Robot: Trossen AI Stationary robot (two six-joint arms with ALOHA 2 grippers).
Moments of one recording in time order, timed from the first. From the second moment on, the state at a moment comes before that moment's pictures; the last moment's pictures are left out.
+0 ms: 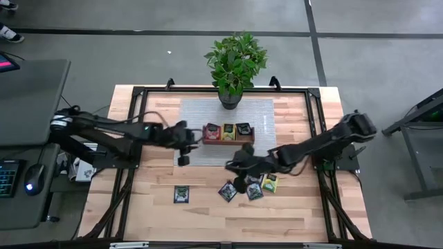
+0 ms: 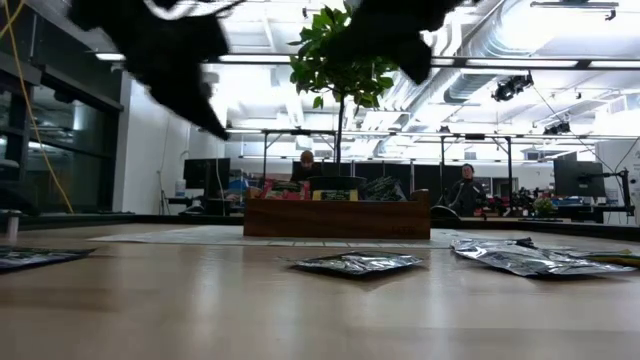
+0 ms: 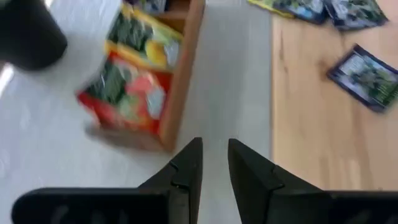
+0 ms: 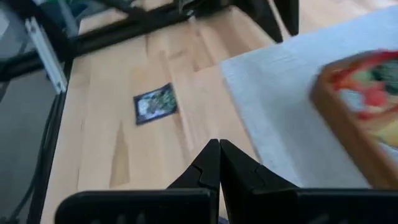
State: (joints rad) left arm -0.05 1.17 0.71 -0.32 -0.18 -0.09; right arm 0.33 1.61 1.10 -0.09 0.33 0.52
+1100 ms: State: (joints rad) left arm -0.80 0.93 0.46 -0.60 -0.55 -0.94; right arm 0.26 2.36 1.81 -0.08 -0.02 0.28
